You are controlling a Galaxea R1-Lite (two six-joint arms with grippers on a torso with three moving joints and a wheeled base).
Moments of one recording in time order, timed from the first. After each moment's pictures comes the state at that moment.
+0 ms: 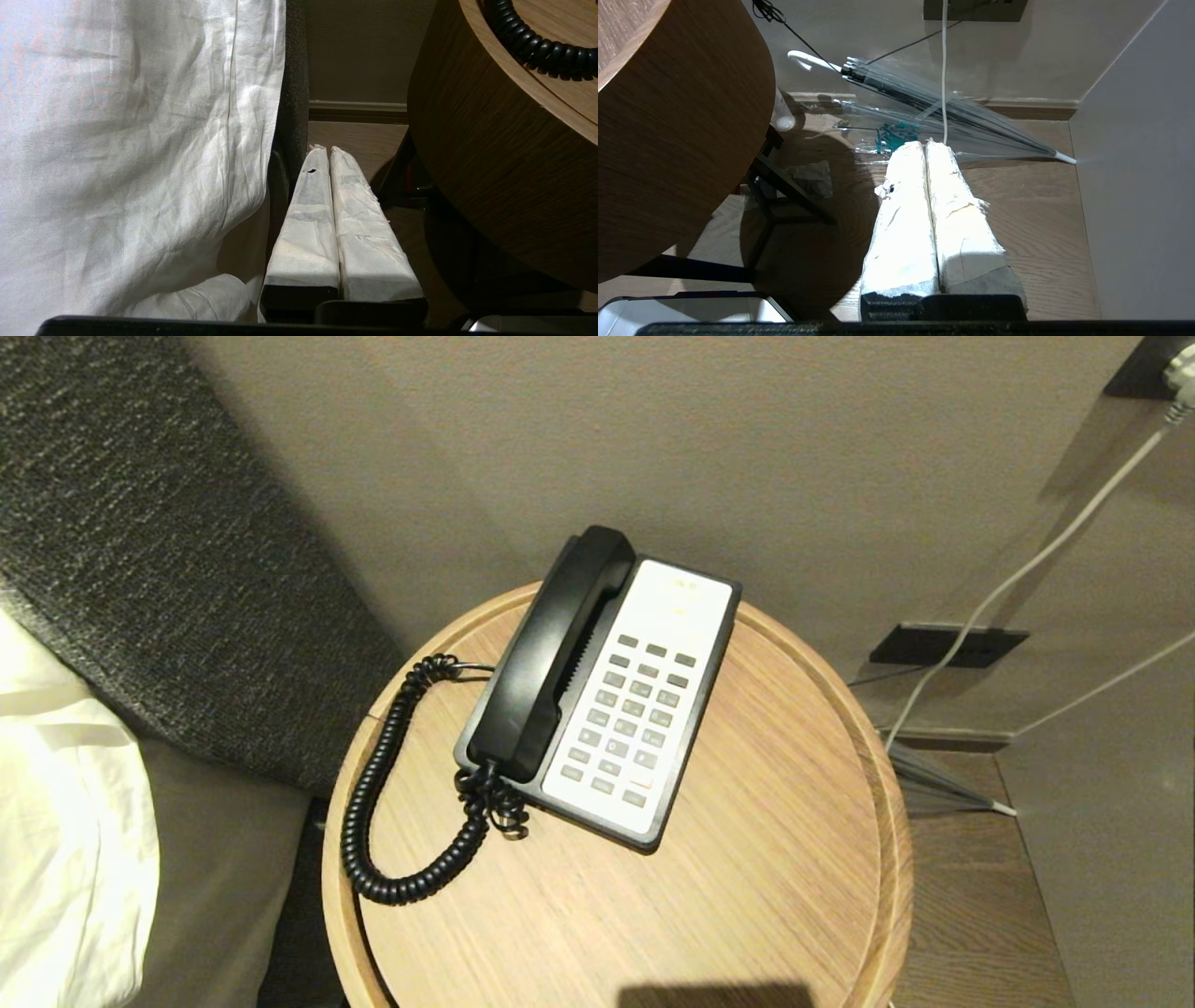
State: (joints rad) left arm 0.00 0.00 0.00 -0.10 0.00 0.06; right arm -0.01 0.00 0.00 -0.05 0.00 0.01
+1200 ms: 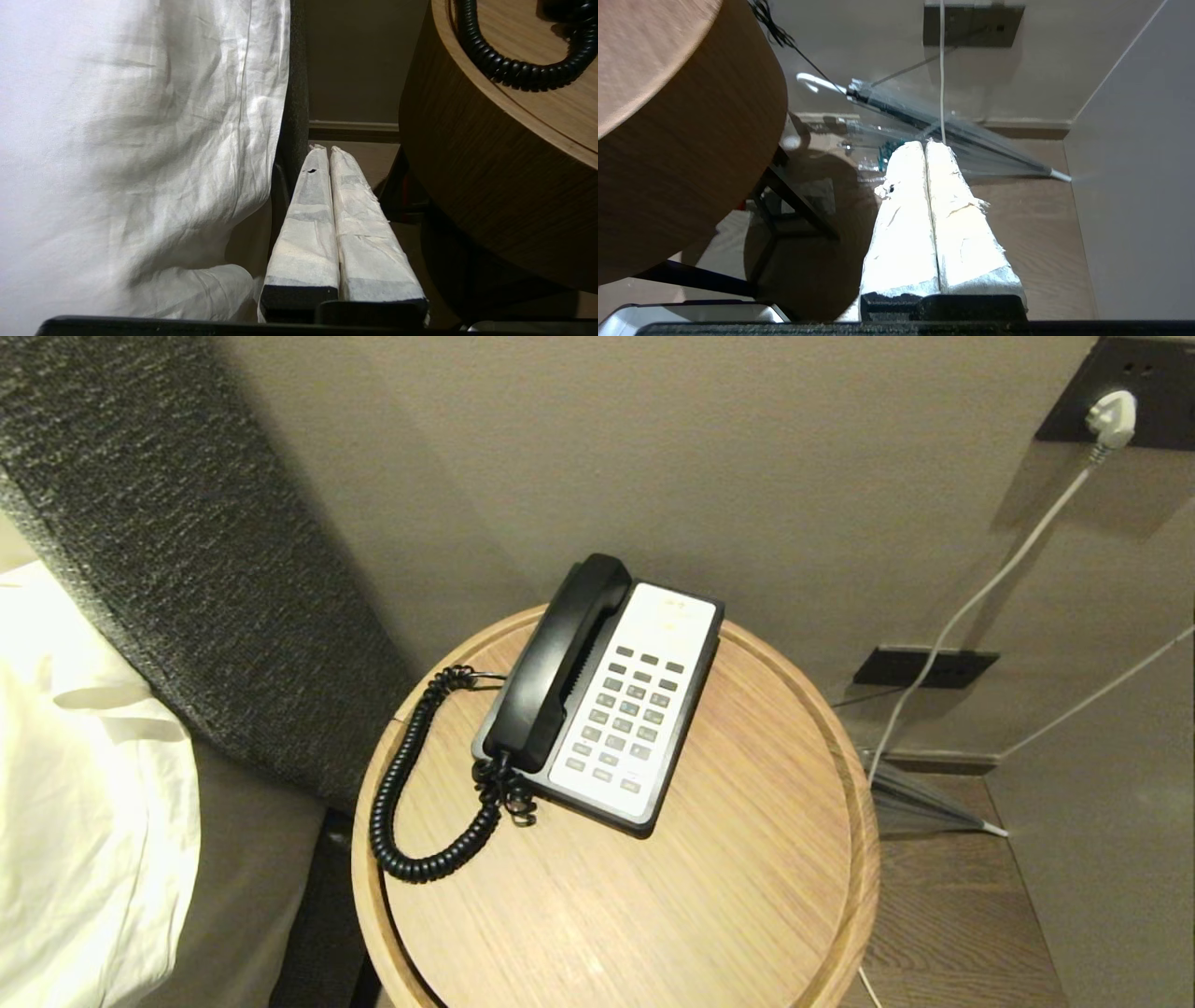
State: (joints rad) left arm 0.00 0.00 0.00 -0.09 -0.01 0.06; right arm -0.01 0.00 0.00 -0.05 0.00 0.01
